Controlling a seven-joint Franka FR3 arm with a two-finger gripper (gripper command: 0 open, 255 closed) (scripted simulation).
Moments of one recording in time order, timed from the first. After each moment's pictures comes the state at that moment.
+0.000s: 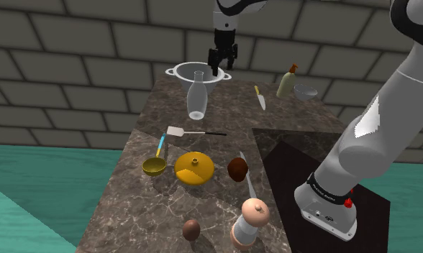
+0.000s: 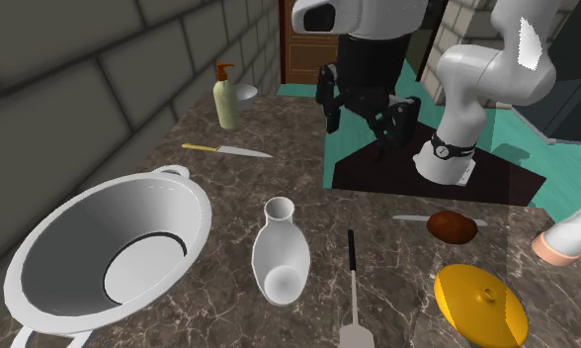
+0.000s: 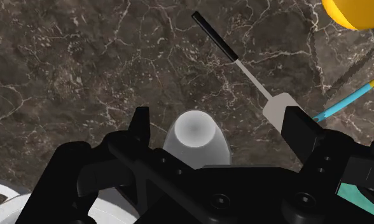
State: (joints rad) arm -0.01 -0.02 0.03 -1.88 -0.03 1.77 0.05
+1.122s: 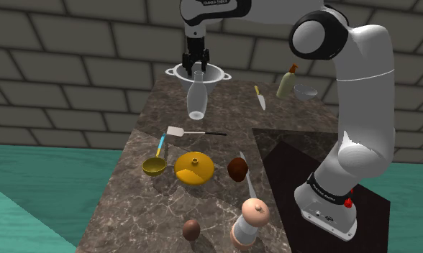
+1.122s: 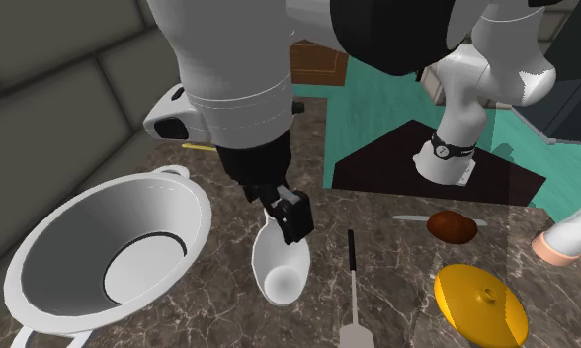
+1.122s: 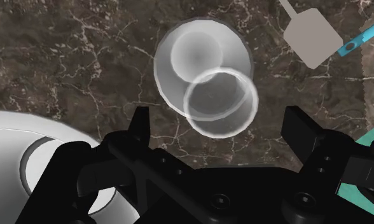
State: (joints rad) arm -0.01 0.56 0.02 -1.22 -0.02 1.66 0.00
